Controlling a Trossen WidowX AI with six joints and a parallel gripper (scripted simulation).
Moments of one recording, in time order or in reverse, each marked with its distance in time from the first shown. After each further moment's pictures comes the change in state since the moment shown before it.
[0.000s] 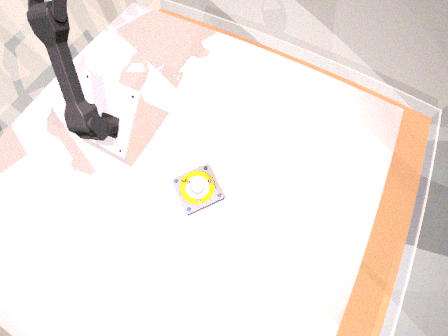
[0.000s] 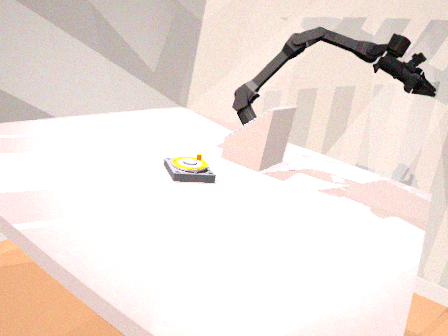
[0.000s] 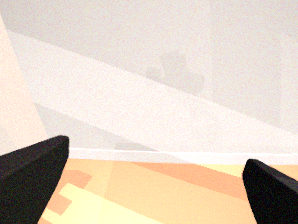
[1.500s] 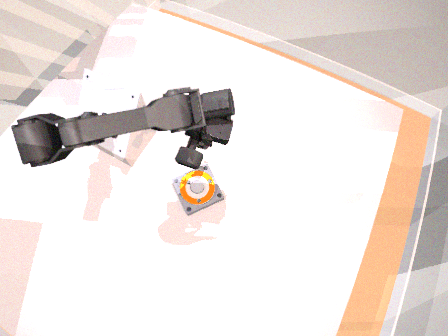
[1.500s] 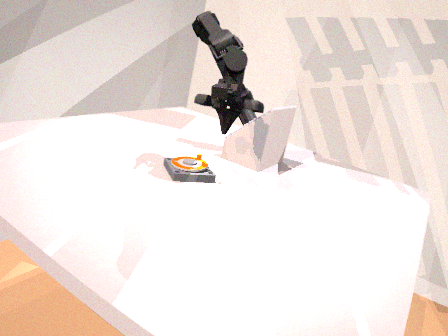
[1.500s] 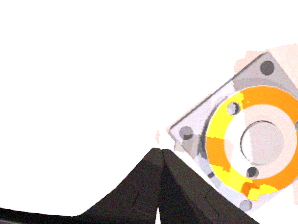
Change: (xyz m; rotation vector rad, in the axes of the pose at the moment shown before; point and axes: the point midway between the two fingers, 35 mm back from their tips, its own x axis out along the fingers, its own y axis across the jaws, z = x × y) arm -0.416 -0.505 -0.253 1.084 0.596 -1.100
